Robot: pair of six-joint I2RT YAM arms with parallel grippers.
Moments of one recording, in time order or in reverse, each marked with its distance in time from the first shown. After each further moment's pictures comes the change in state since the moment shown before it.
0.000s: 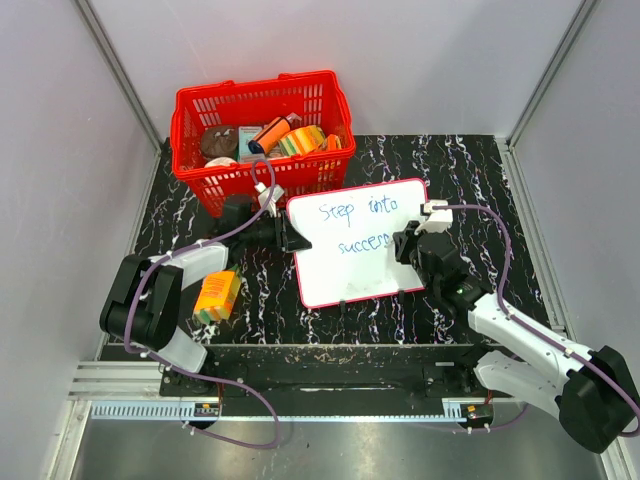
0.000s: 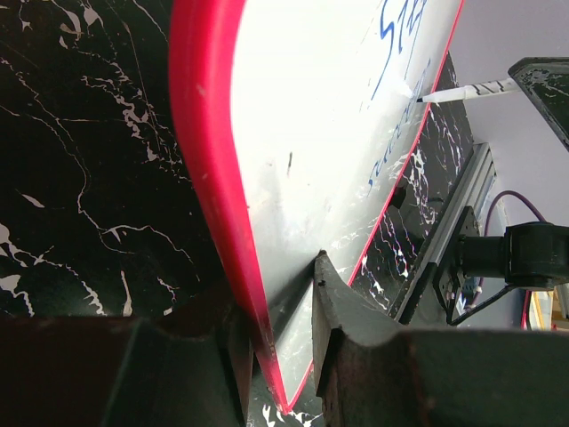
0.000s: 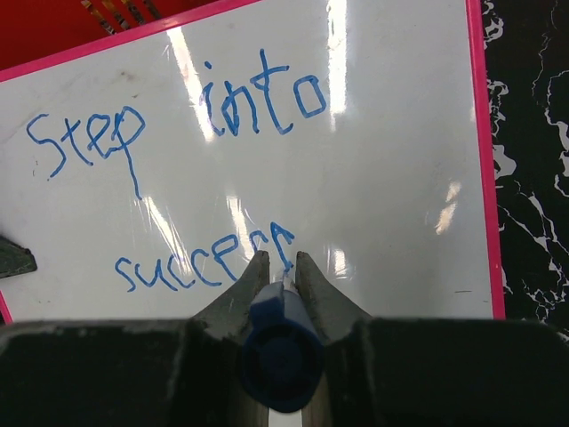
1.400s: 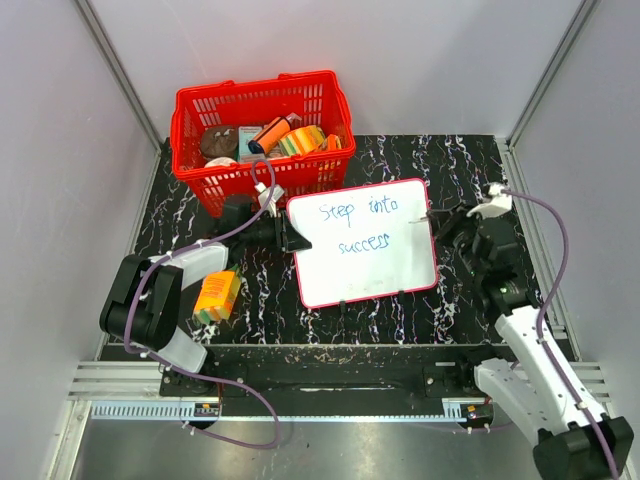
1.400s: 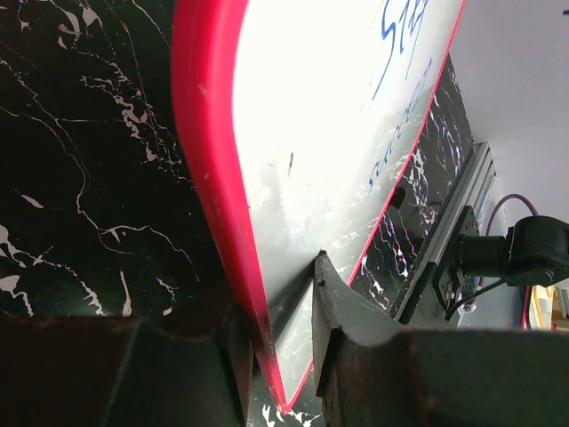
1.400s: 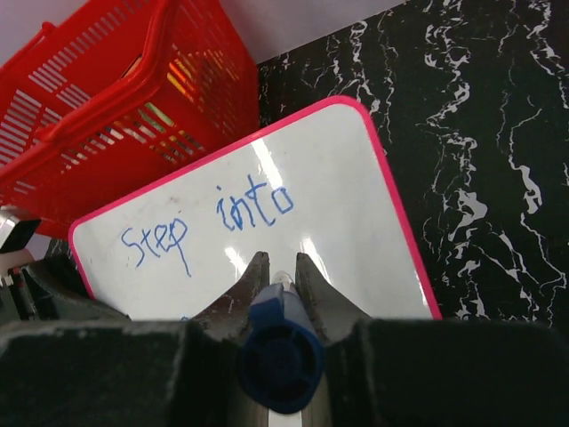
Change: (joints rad) left arm 0.000 0.000 0.000 0.000 0.000 0.001; right arm -0.327 -0.214 0.107 -0.166 -0.313 0.106
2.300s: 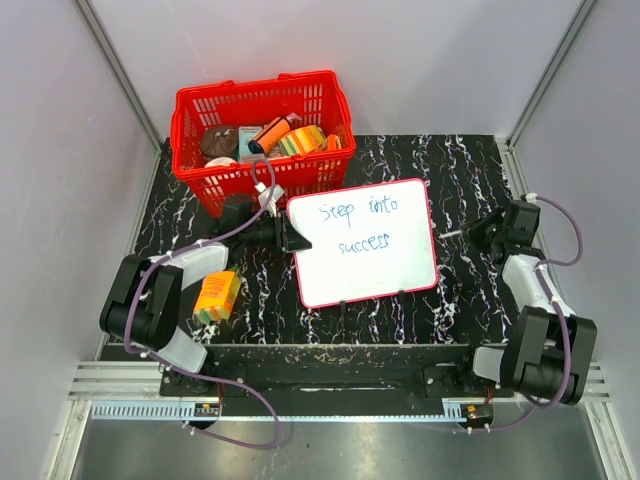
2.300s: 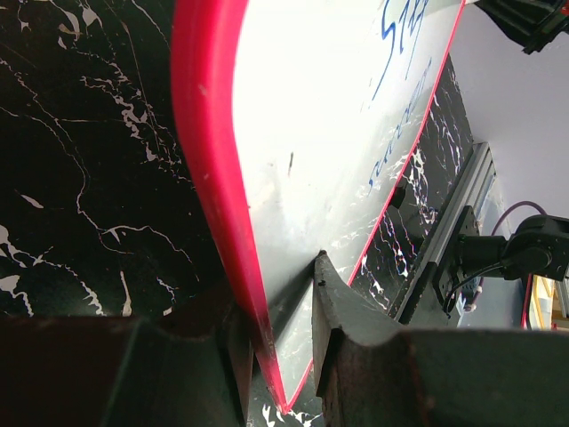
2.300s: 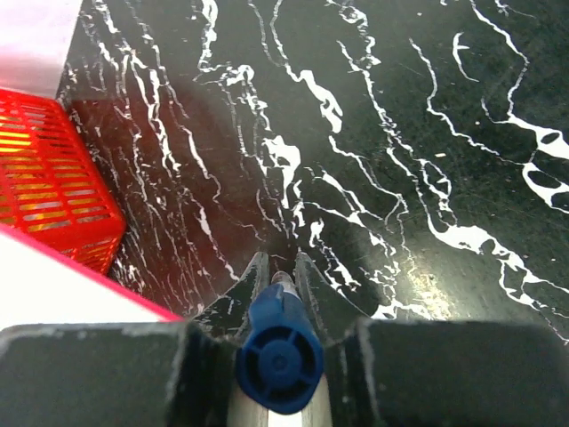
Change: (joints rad) left arm 0.000 0.000 0.000 0.000 0.000 0.000; right arm -0.550 0.483 0.058 -0.043 -0.314 0.226
